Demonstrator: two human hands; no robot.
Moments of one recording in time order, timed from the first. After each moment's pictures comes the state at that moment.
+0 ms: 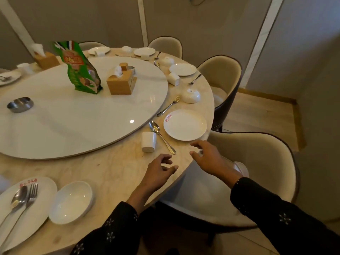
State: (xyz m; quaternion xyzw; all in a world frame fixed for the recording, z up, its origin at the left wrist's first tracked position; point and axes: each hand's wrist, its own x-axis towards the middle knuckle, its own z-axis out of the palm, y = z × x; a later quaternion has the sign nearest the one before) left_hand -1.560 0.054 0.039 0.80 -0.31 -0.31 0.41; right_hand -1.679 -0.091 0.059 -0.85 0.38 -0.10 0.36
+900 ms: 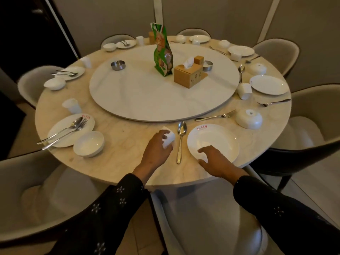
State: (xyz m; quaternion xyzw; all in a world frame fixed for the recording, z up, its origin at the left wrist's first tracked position) left_hand -1.557 -0.034 0.043 0.90 -0.07 -0.01 0.42; right_hand -1.603 -0.248 0.021 -0.96 0.03 0.12 0.26
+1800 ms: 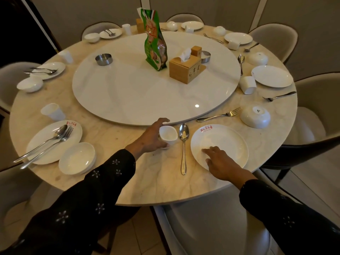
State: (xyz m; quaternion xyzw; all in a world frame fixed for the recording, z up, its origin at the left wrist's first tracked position) left_hand -1.431 -0.007 0.025 0.88 -0.21 -0.17 0.39; right_hand -1.563 -0.247 -0.001 -0.97 0.06 0.15 0.18
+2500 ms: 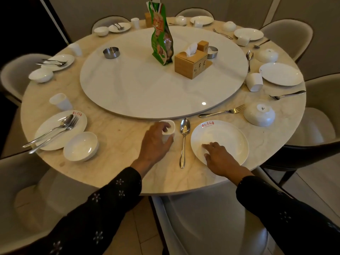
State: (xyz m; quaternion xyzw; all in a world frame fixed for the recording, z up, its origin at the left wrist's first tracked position) left_hand -1.507 -0.028 0.023 0.91 -0.15 0.10 0.37; right_hand -1.564 -0.251 -0.006 -0.97 0.04 0.15 0.17
